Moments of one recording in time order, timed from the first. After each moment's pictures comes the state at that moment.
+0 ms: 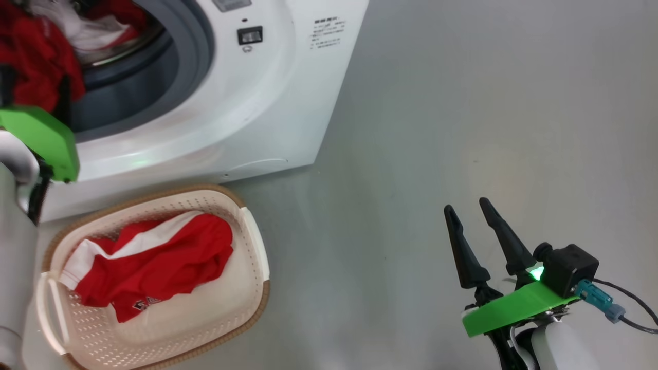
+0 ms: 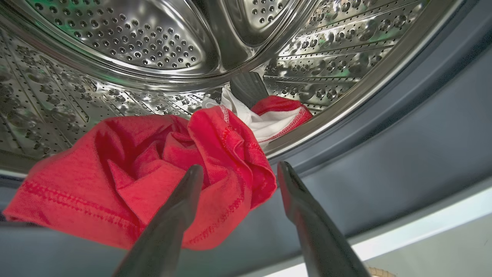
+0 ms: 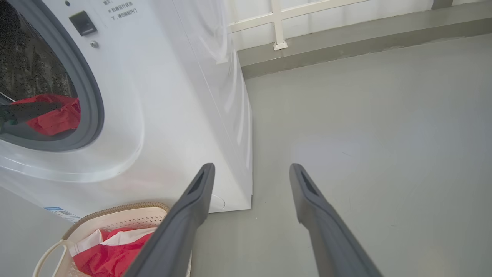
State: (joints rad) left arm -1.07 0.31 -0.26 1.08 -0.17 -0.13 -0.08; right arm -0.19 -0.05 0.12 0.16 0.33 0.13 -0.25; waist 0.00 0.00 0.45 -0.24
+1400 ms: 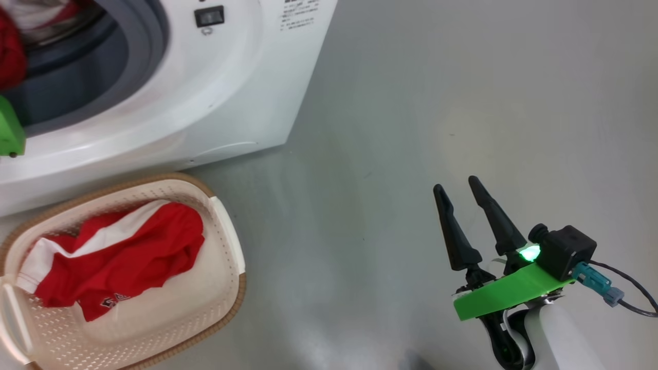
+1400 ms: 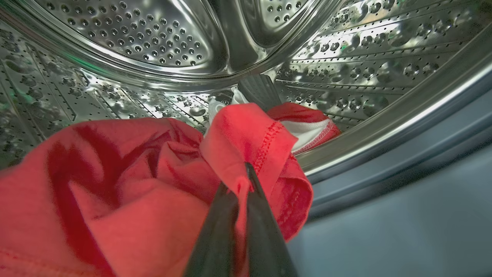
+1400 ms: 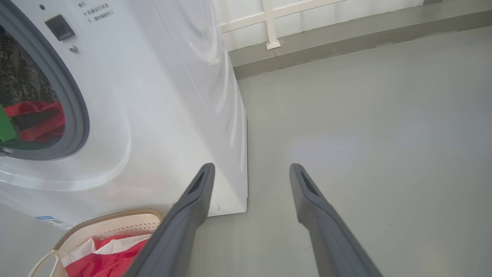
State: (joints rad) left arm -1.24 0.37 -0.31 1.29 -0.21 -0.13 -0.20; right arm -0.25 -0.05 0.17 0.14 0.38 0.13 -0.25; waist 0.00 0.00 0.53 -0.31
